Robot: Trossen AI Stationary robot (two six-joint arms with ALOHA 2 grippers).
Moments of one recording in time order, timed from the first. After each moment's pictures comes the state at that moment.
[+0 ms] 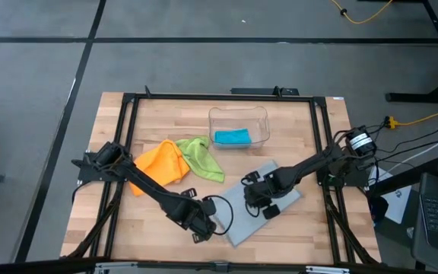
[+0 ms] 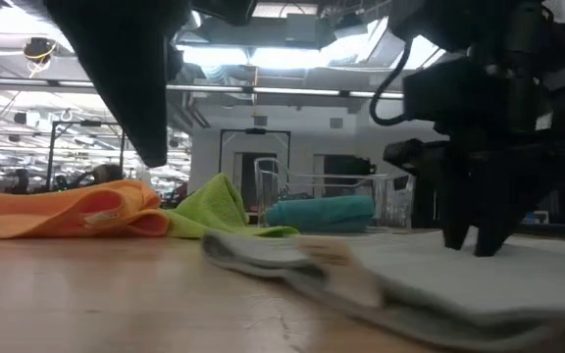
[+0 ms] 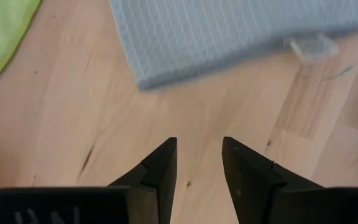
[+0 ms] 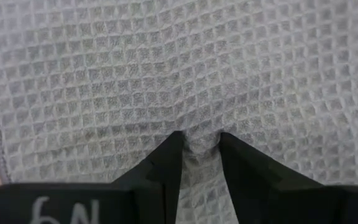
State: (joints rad) left arm -0.55 1.99 1.55 -0.90 -0.23 -0.91; right arm 0.35 1.76 0.94 -0.45 0.01 -0.12
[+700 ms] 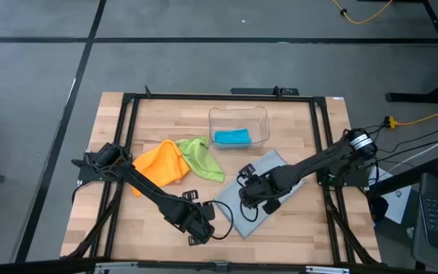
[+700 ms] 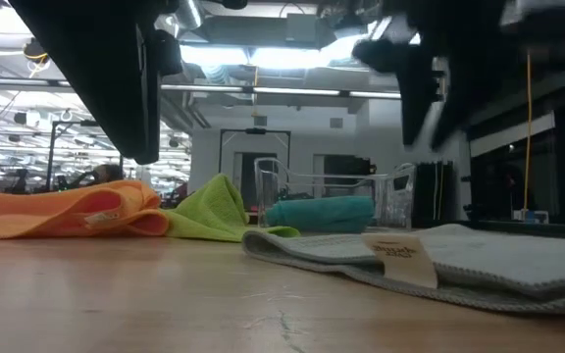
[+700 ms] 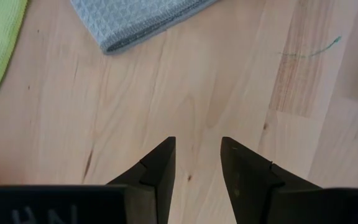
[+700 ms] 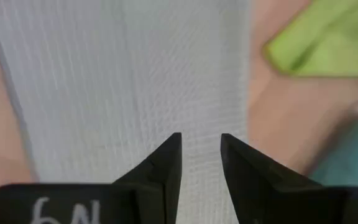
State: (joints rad) left arm -0.57 1.99 1.55 -0.90 -0.23 -0.78; right arm 0.40 1.76 1.33 -0.91 0.24 -0.28
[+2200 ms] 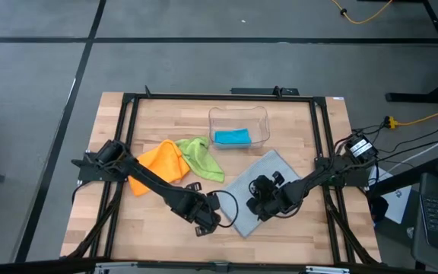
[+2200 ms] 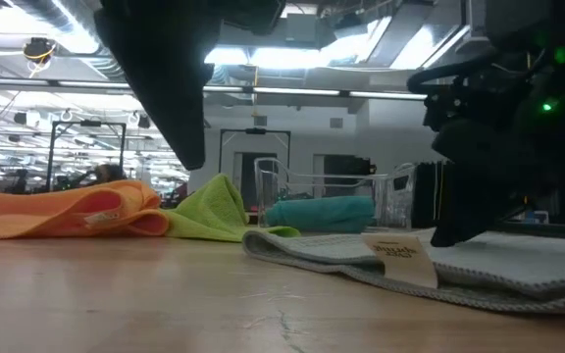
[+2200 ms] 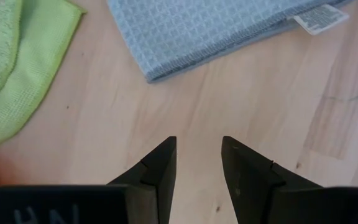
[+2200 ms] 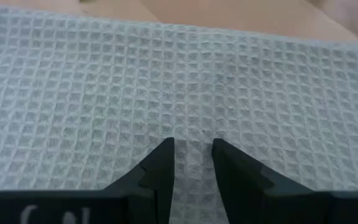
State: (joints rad) left arm -0.48 1.99 1.55 -0.90 -0.25 -0.77; right arm 0.54 1.79 0.84 -0.38 0.62 1.23
